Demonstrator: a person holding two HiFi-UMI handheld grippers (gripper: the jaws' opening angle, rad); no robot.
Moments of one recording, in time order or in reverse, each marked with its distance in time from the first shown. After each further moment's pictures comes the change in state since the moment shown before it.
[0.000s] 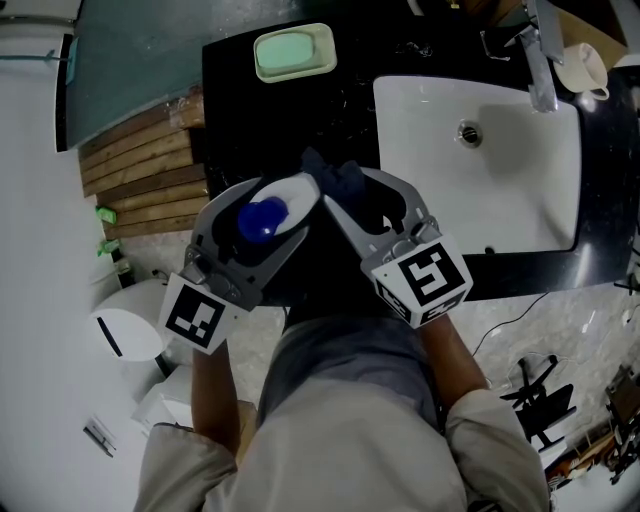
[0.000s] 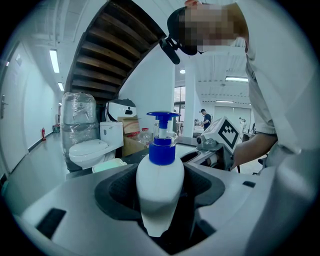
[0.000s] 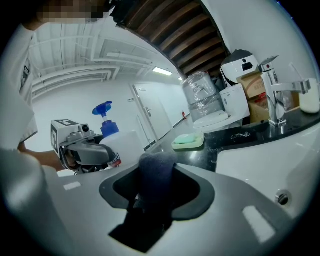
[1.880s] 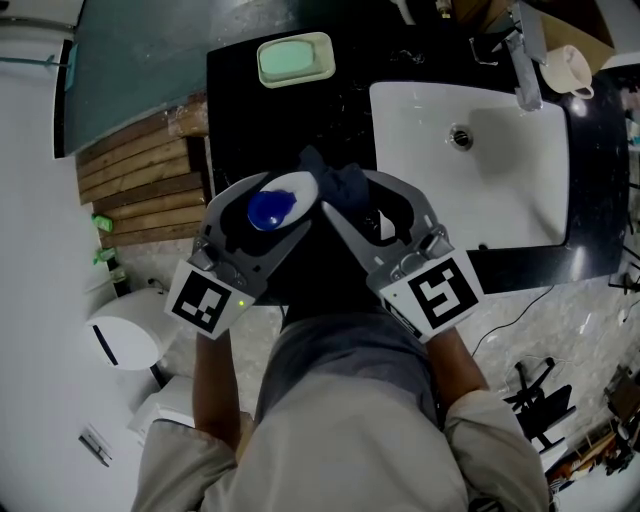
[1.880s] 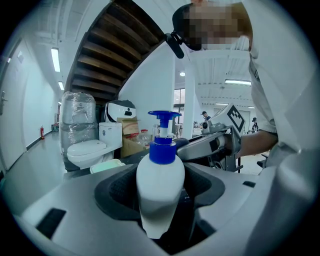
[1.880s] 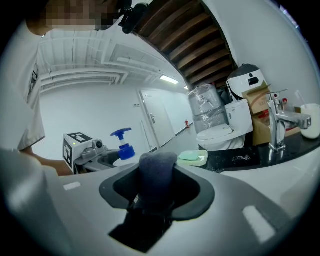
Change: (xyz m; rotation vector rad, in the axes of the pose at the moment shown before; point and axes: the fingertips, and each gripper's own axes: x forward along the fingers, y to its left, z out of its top) left arm 0.002 0.000 0.001 -0.021 -0.030 -0.012; right arm -0.024 0.026 0.044 -0.096 -0.079 0.014
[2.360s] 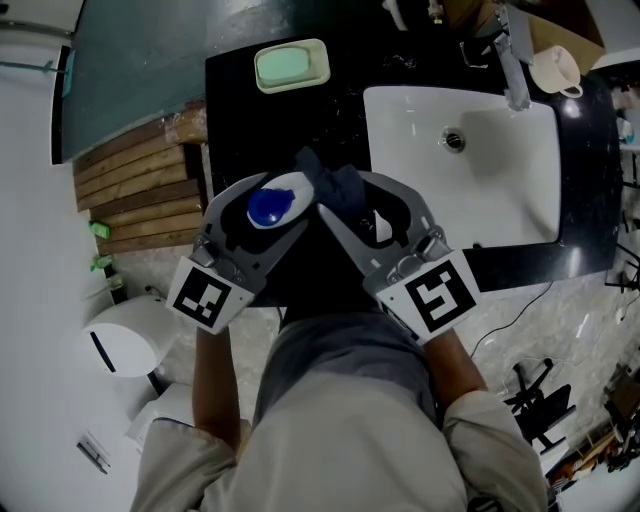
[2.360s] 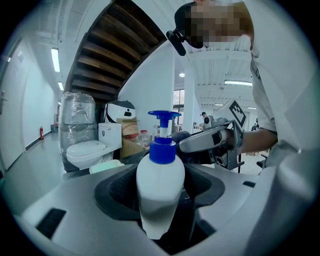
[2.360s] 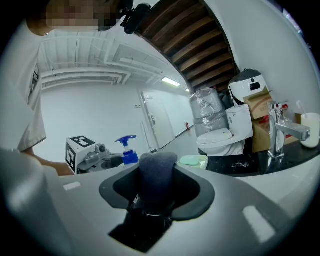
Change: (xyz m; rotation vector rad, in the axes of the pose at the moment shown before) left arm 0.001 0.000 0.003 0.001 -0.020 -0.006; right arm -0.006 0.008 0.014 -0.032 -0.018 -0.004
